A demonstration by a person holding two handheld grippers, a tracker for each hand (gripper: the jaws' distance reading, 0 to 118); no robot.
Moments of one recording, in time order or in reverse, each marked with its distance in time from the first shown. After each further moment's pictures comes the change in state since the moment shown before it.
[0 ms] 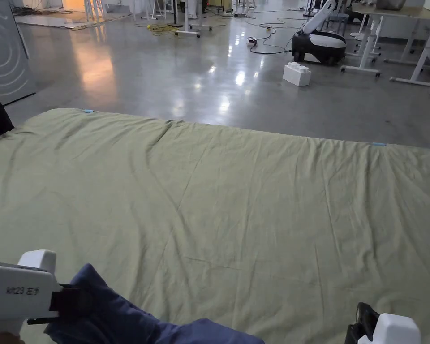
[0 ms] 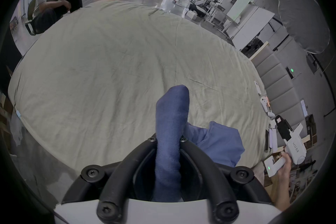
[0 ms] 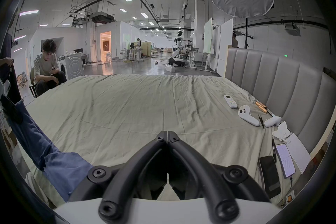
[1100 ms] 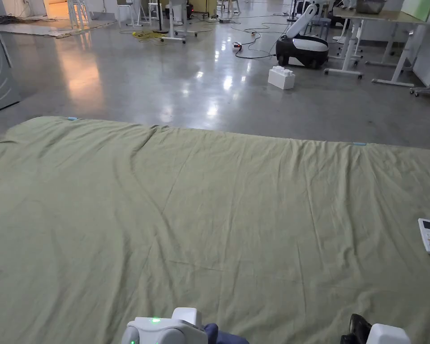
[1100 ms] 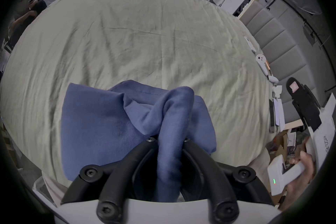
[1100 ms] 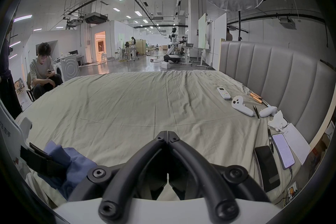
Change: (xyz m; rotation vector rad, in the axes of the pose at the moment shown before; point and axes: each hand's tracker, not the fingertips) left arm 0.199 -0.087 -0.142 -0.182 -0.031 -0.130; right arm 0.023 -0.019 0.011 -0.030 -0.034 -0.046
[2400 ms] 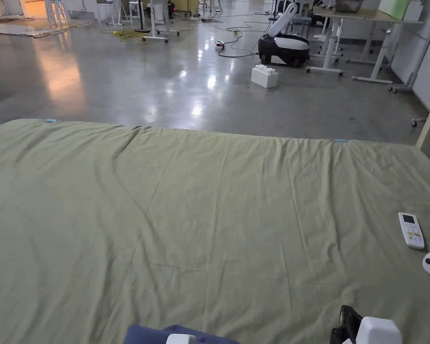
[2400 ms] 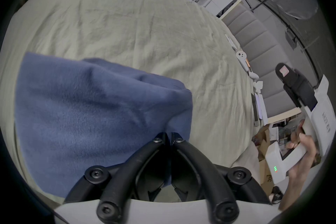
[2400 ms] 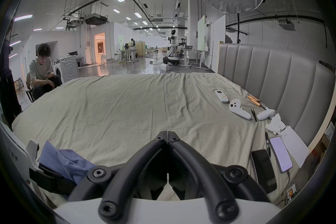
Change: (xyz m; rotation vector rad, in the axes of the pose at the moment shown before) left arm -0.004 -0.035 -0.007 0.051 -0.203 -0.082; right arm 0.005 0.008 0.005 0.033 -0.004 0.009
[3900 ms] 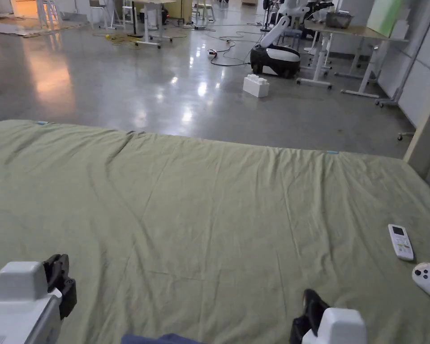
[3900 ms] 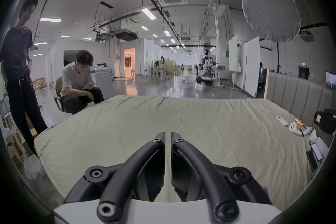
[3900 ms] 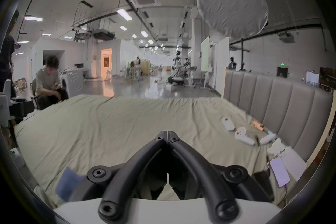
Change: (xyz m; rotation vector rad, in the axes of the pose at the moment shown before) left arm -0.078 0.020 0.171 0.807 0.603 -0.127; right arm -0.073 0.034 0.035 0.083 0.089 0.041
